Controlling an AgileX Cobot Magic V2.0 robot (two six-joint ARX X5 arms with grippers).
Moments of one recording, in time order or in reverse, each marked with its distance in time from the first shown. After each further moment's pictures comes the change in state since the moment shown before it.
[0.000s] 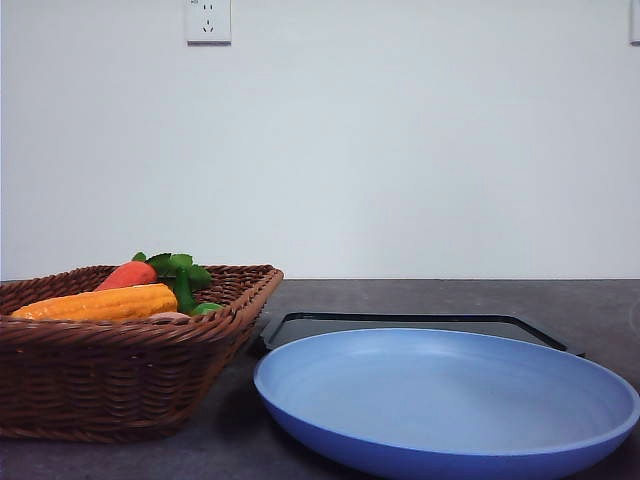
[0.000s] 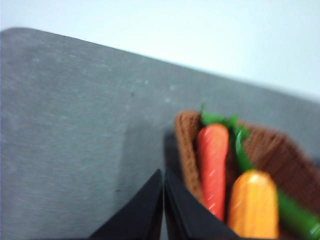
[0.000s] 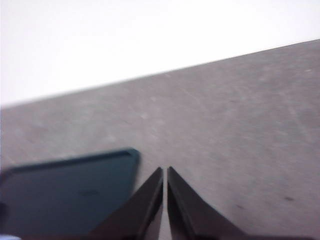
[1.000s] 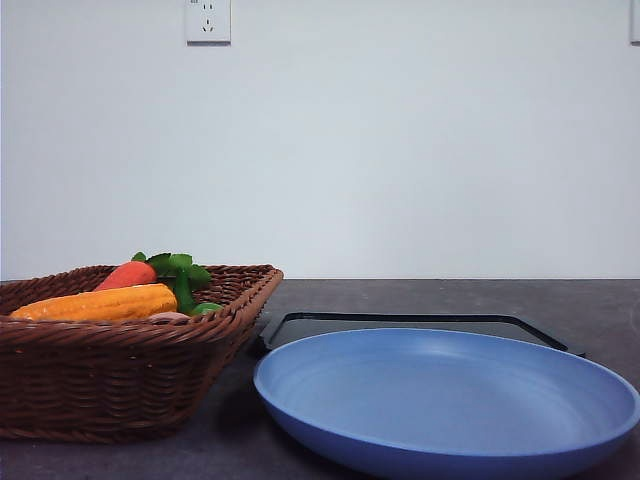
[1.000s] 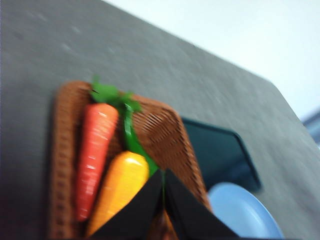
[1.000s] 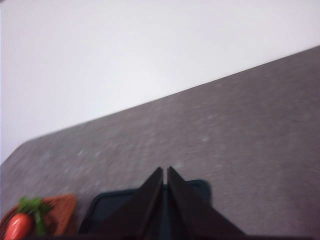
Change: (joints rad) left_arx 0.000 0.549 0.452 -0.145 0.411 -0.143; right_arx 0.000 0.443 0.568 -0.214 -0.174 0.119
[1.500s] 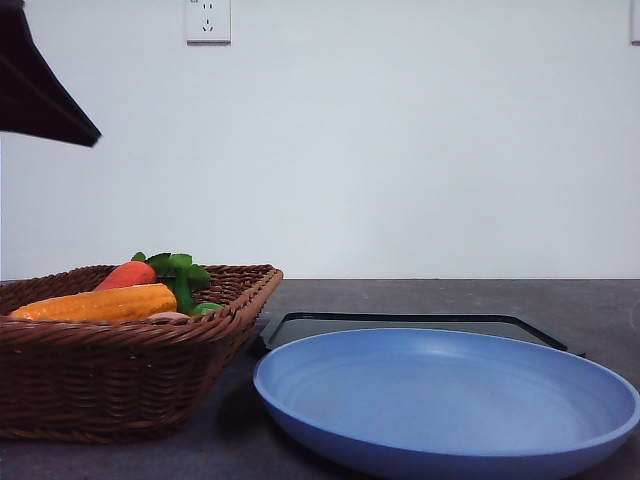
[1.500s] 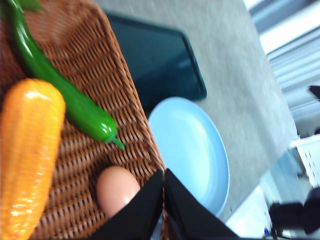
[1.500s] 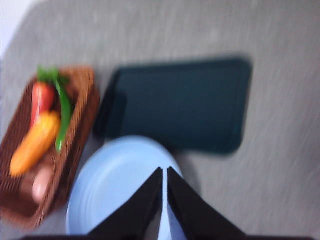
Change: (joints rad) left_arx -0.107 0.399 0.197 -0.149 0.284 0.127; right_arx 0.001 0.365 0.191 -0.424 -0.283 -0.185
